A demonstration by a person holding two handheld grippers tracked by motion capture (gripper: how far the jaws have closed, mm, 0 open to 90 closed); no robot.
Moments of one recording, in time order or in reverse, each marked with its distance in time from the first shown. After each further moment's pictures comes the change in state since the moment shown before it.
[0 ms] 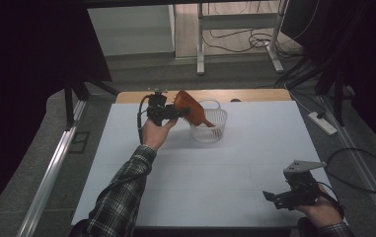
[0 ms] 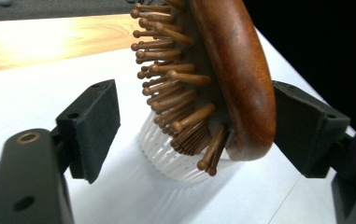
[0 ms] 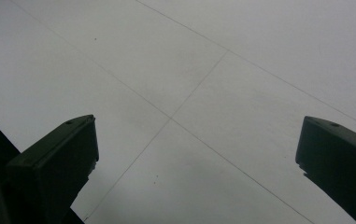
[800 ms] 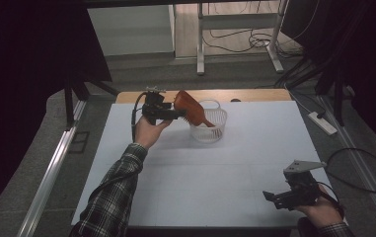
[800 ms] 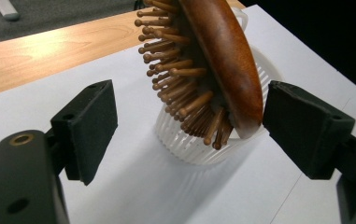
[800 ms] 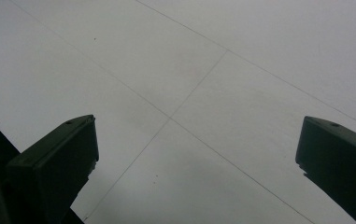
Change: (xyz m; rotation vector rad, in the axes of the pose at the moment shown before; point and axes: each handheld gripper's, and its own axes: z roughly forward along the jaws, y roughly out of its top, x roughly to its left) left arm 0.002 0.005 -0.015 0.049 0.025 0.135; right arm 0.000 0.000 0.000 0.000 -0.003 -0.002
